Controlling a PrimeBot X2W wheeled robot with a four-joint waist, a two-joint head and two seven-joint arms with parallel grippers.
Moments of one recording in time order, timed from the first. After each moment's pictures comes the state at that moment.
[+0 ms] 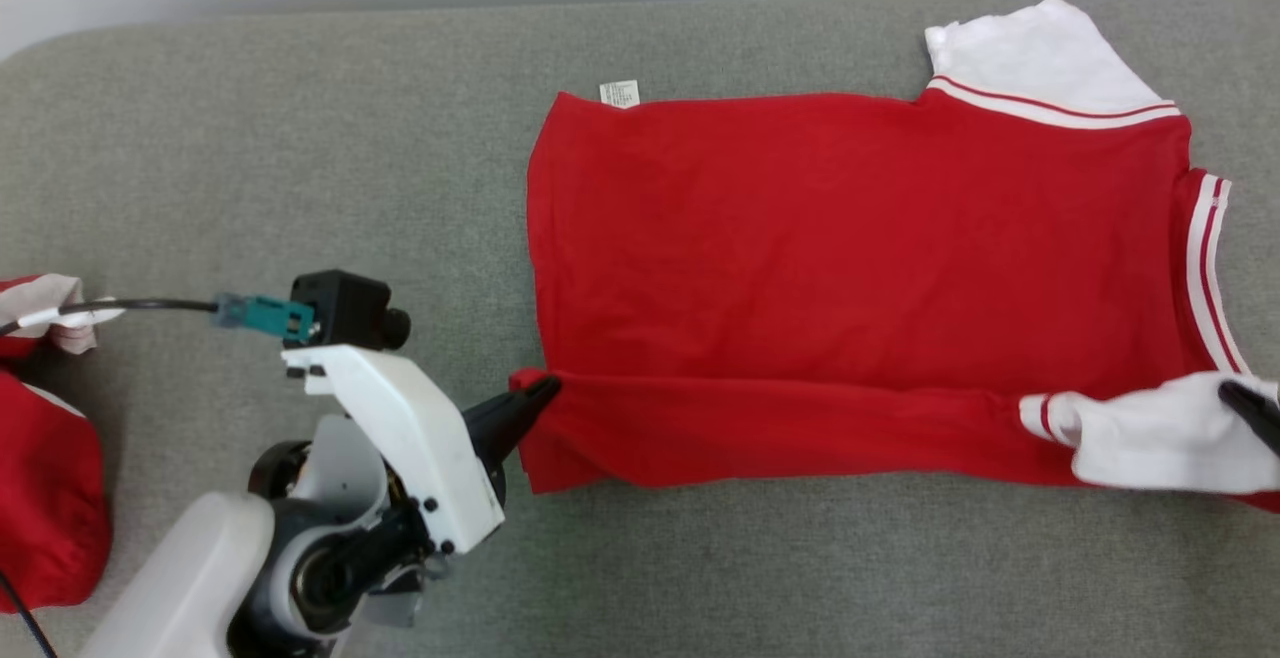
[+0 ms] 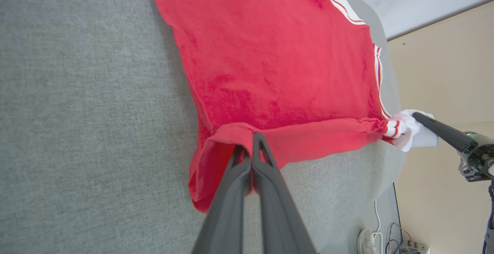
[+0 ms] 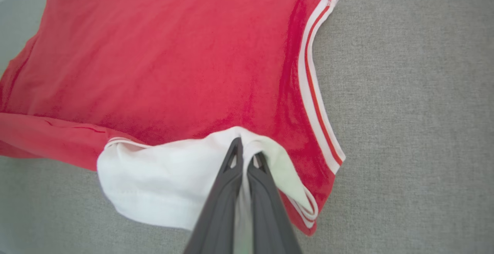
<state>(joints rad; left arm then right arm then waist) -0.41 0.42 -0.42 -0.26 -0.99 0.31 0.68 -0.19 -0.37 -0.20 -0.26 0.75 0.13 1.04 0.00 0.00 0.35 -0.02</state>
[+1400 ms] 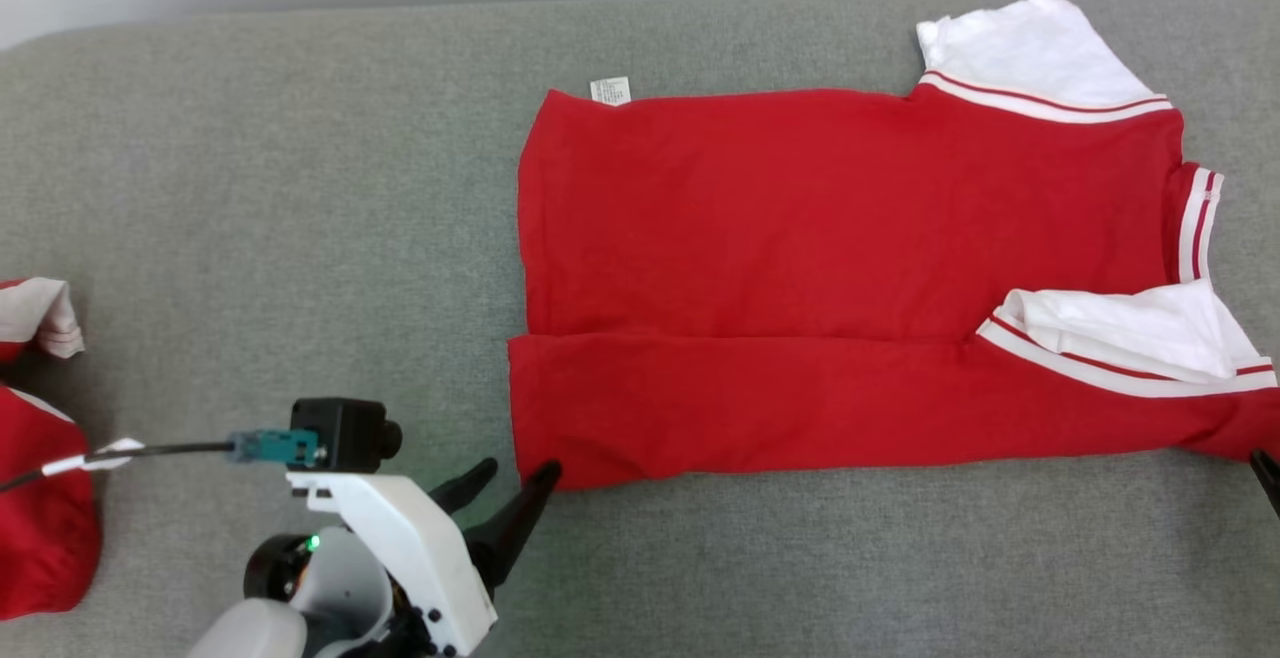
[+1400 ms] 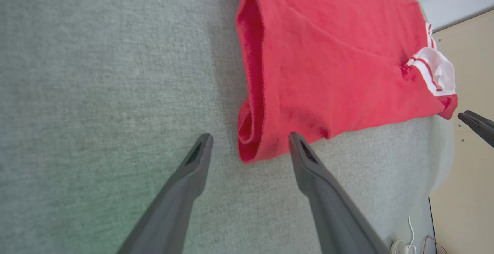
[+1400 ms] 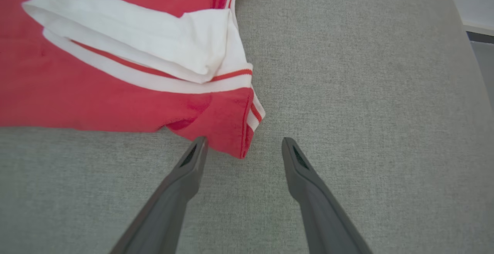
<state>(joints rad) -0.24 0.44 -0.46 -0.18 -0.89 0.22 0.45 -0.03 -0.49 -0.14 -0.13 0.57 0.13 0.64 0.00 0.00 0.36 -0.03</state>
